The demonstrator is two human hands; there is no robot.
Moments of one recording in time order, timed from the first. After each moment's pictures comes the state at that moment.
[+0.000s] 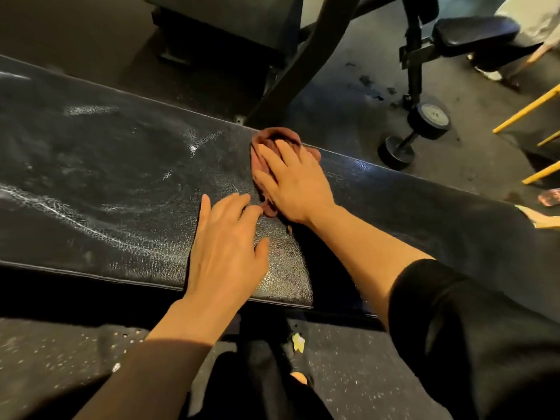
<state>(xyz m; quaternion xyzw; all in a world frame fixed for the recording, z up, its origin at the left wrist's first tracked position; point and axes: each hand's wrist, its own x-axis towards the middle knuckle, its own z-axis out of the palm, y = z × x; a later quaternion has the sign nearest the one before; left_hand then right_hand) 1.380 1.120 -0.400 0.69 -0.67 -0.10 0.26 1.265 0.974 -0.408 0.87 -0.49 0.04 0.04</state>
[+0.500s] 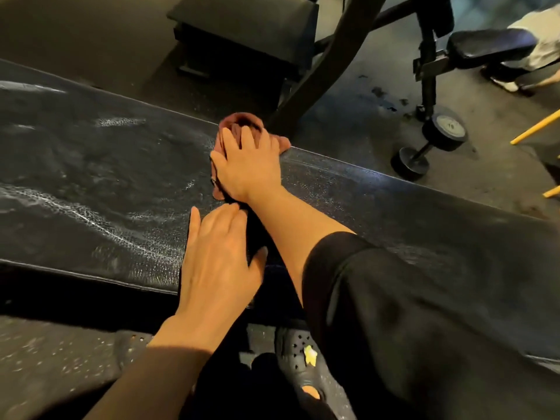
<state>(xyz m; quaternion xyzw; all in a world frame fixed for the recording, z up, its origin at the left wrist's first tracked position) 1.407 1.129 -0.401 0.73 -0.64 -0.10 0.24 1.381 0.962 -0.413 0.85 -0.52 0.02 0.03</state>
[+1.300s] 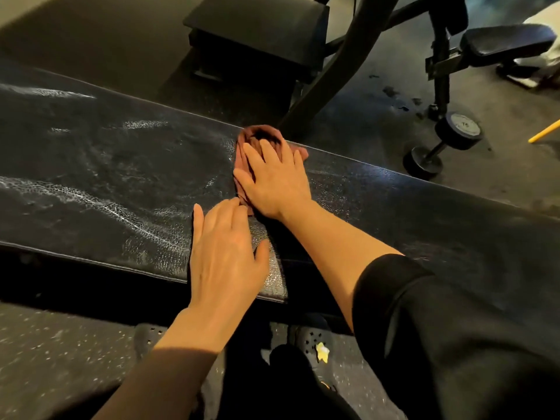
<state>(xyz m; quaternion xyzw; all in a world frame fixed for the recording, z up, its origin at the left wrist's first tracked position) 1.417 1.138 -0.401 0.75 -0.61 -0.07 0.24 1.358 0.989 -0.404 0.87 -0.50 0.03 0.00</state>
